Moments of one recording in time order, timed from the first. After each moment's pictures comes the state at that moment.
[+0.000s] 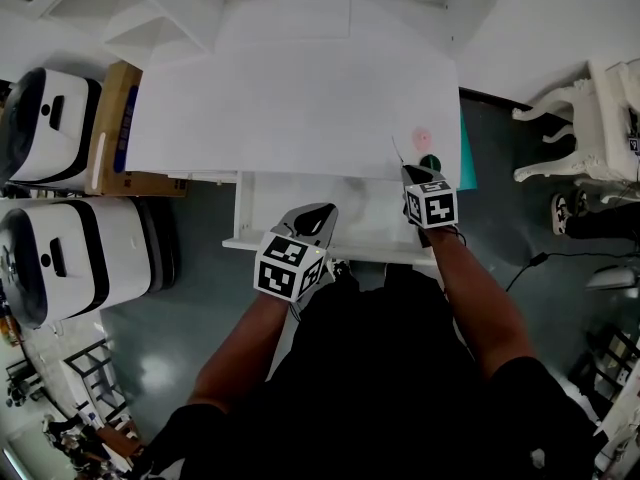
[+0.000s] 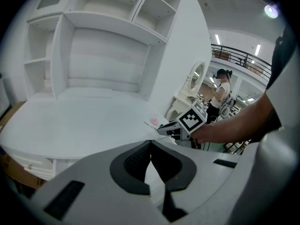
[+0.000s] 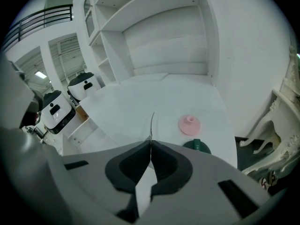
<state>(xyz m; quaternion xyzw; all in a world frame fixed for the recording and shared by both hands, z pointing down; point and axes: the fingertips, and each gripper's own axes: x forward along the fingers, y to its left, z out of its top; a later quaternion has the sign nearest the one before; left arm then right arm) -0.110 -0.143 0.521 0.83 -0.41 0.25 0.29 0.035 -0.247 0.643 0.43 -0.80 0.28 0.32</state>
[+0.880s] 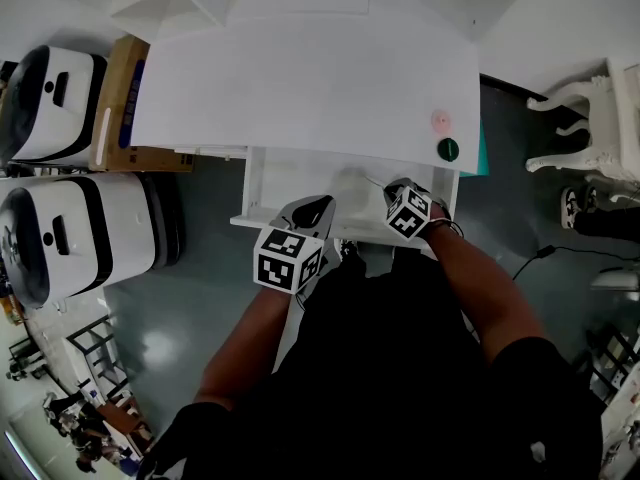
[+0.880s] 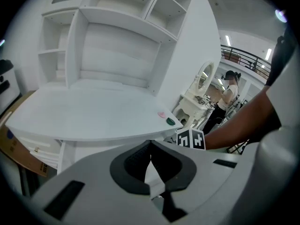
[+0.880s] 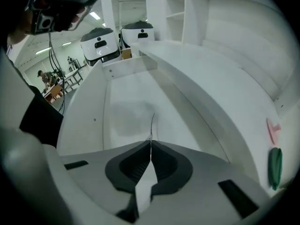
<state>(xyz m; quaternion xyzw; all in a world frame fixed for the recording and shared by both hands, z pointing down) -0.141 -0.118 0.541 0.80 -0.44 0.25 0.33 -0.036 -0.139 0.741 0.14 -0.83 0.10 0.53</state>
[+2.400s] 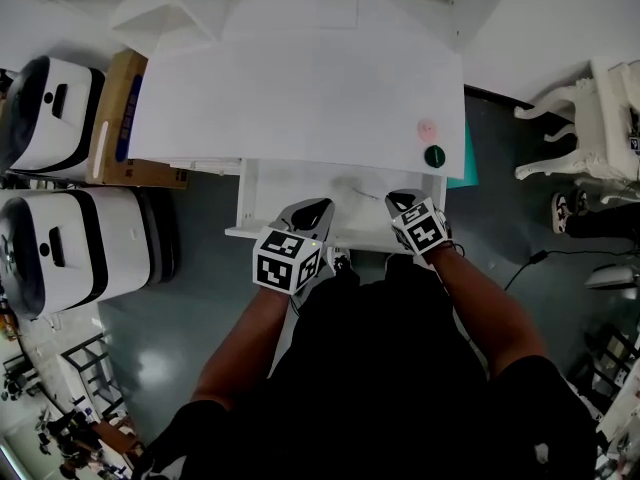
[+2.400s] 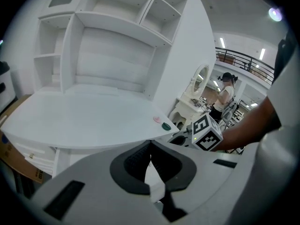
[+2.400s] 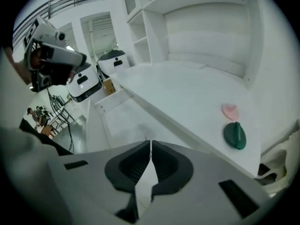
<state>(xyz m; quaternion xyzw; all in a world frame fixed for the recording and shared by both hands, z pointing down) -0.129 -0.125 0.530 0.82 -0.43 0.23 0.31 -0.012 -0.150 0.663 0.27 -0.84 0.22 0.41</state>
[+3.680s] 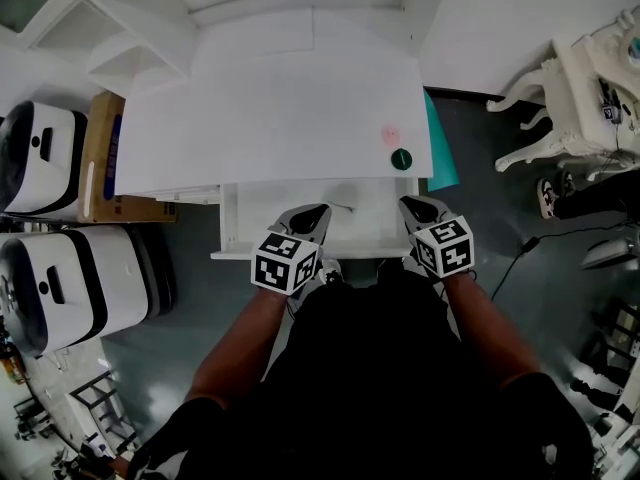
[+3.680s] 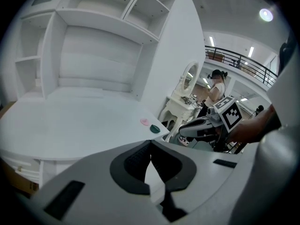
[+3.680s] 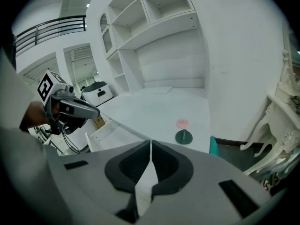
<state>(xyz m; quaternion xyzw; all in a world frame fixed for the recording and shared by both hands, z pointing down) -0.072 -0.137 0.525 0.85 -0.38 0.24 0.29 0.077 -0.155 0.555 0.41 -0.83 0.26 0.27</state>
